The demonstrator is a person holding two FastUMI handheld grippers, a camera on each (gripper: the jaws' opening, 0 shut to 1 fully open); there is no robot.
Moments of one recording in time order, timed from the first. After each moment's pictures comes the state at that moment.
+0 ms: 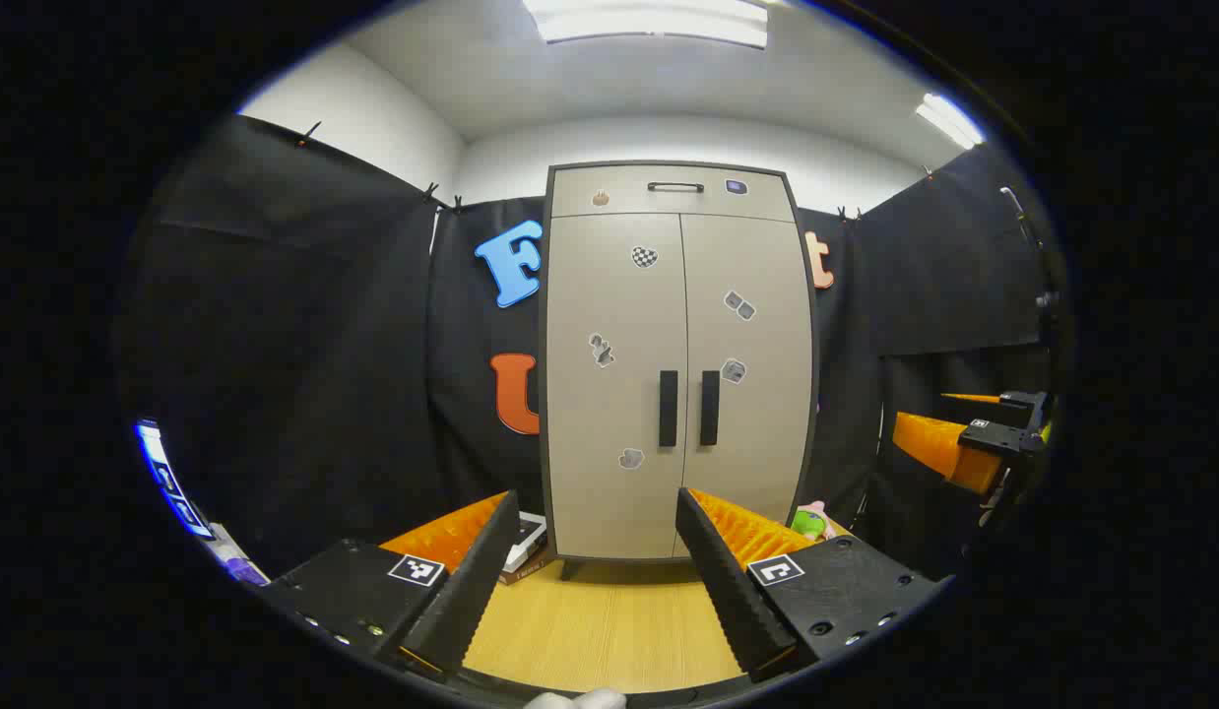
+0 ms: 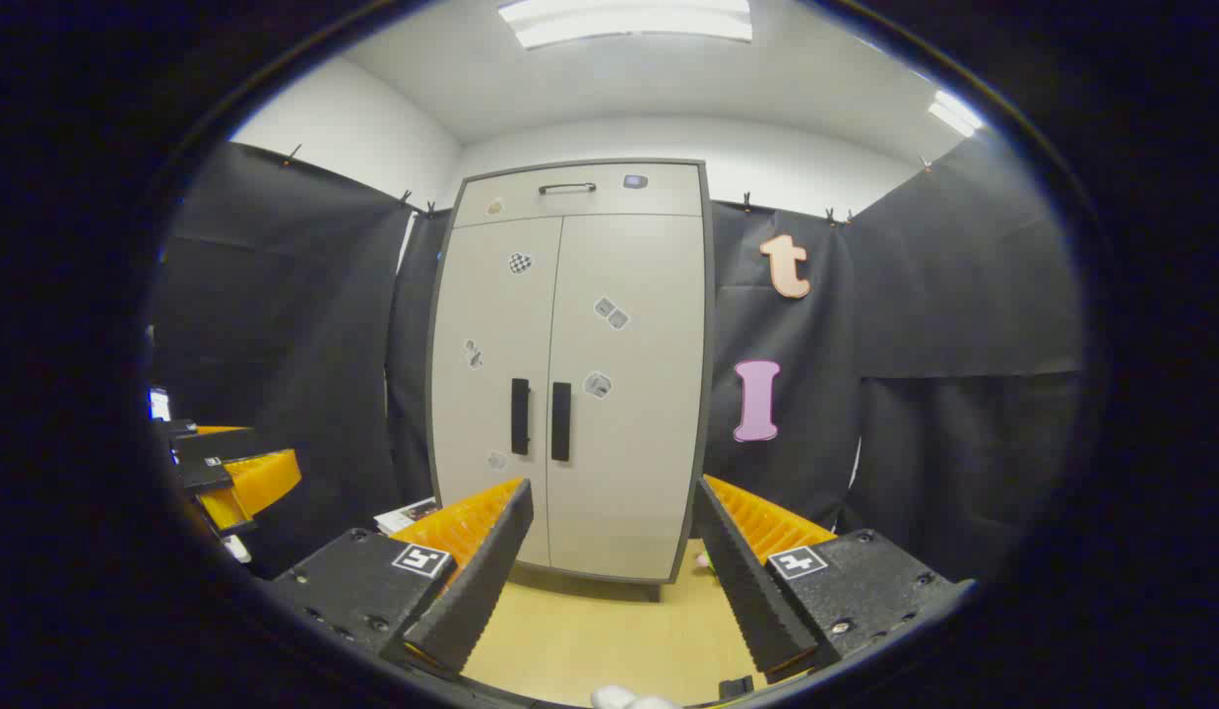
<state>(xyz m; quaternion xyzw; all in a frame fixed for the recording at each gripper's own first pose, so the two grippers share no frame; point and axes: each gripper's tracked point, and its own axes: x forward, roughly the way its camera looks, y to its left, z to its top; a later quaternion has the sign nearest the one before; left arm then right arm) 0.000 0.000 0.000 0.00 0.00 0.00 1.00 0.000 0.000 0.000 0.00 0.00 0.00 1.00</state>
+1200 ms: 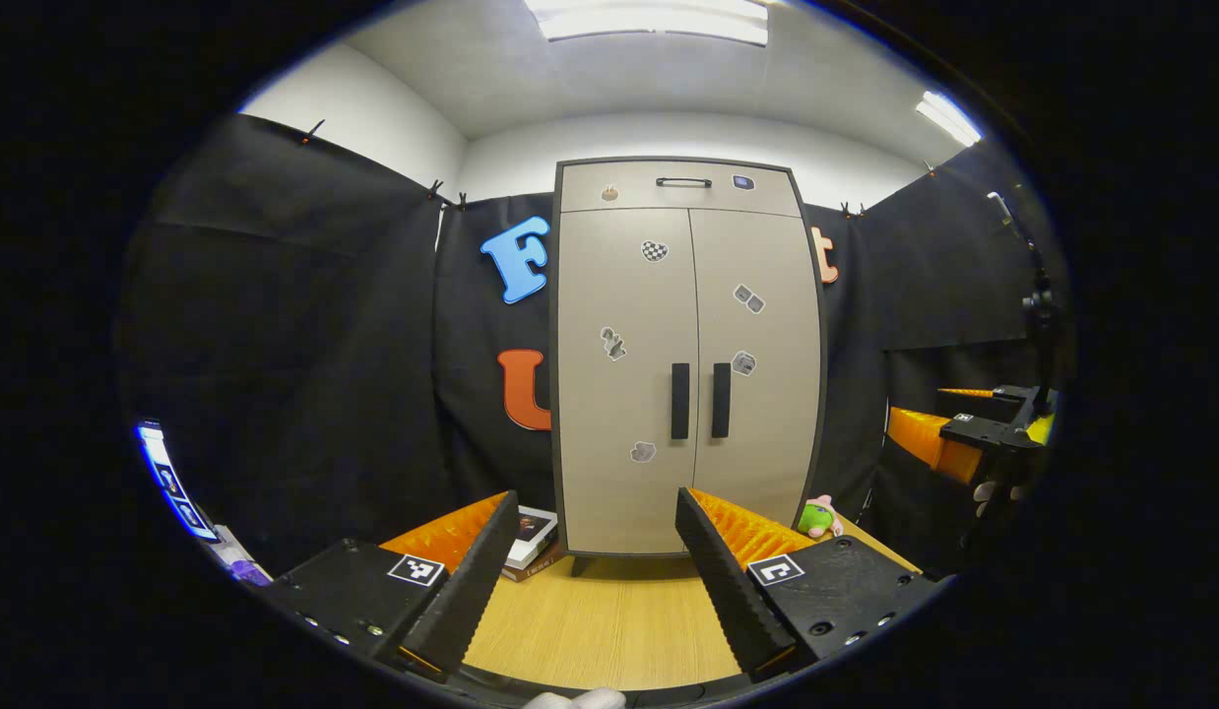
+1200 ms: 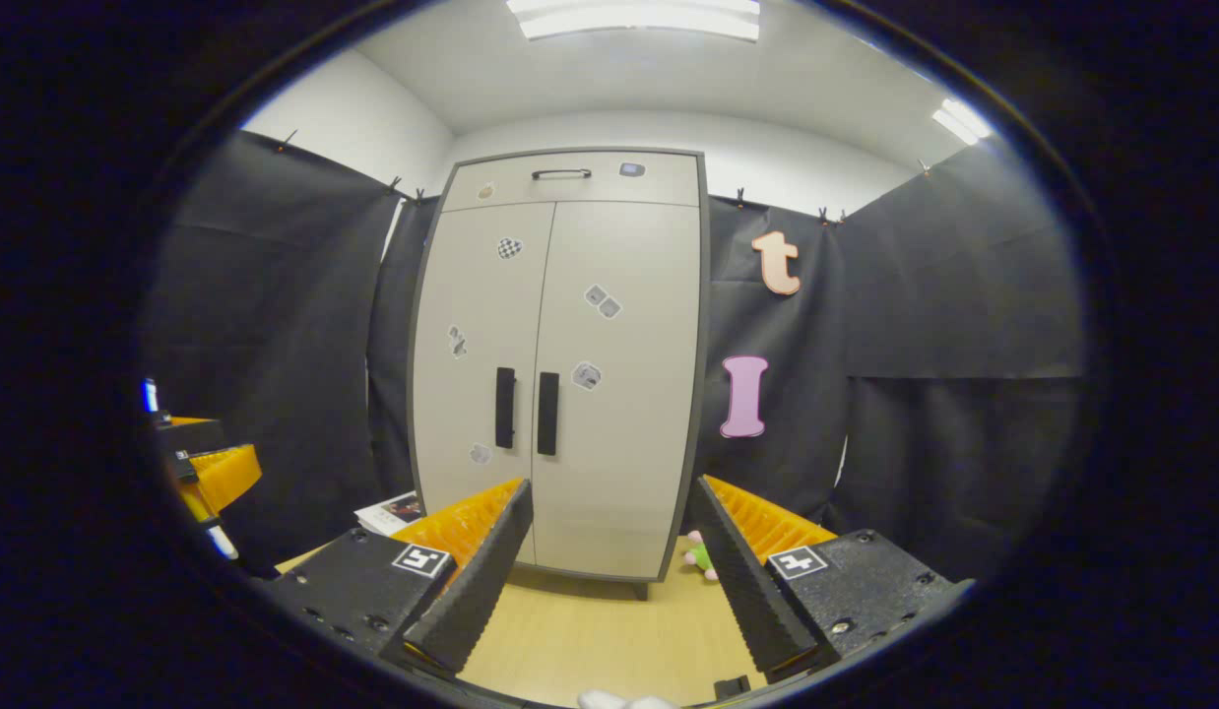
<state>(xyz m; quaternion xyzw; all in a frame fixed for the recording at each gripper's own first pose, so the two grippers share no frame) -0.004 0.021 -0.009 0.01 0.01 0.01 1.00 0.026 0.003 -0.006 -0.01 0.01 -0.03 1.00</state>
